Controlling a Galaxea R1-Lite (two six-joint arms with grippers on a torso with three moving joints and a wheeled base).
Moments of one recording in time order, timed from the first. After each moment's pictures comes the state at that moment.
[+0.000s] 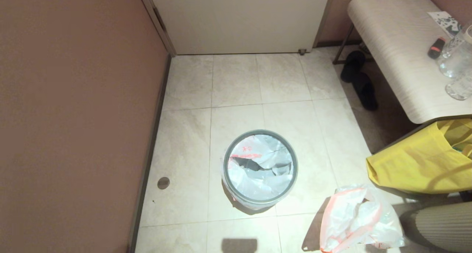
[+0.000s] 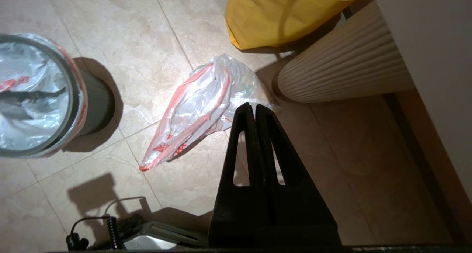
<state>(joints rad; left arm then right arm) 0.04 0.30 -0.61 0.39 0.05 -0.24 0.05 0.56 -0.99 0.80 -0.36 0.28</state>
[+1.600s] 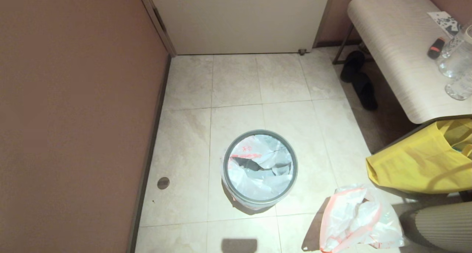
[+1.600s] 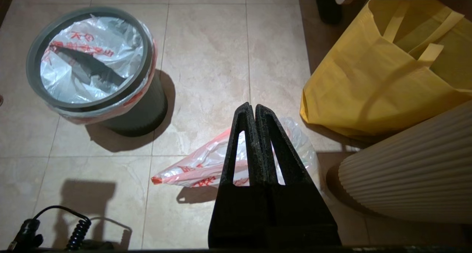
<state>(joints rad) 0.00 0.00 -0.02 0.04 -0.01 0.04 0.00 0.00 -0.10 0.02 0.04 -0.05</state>
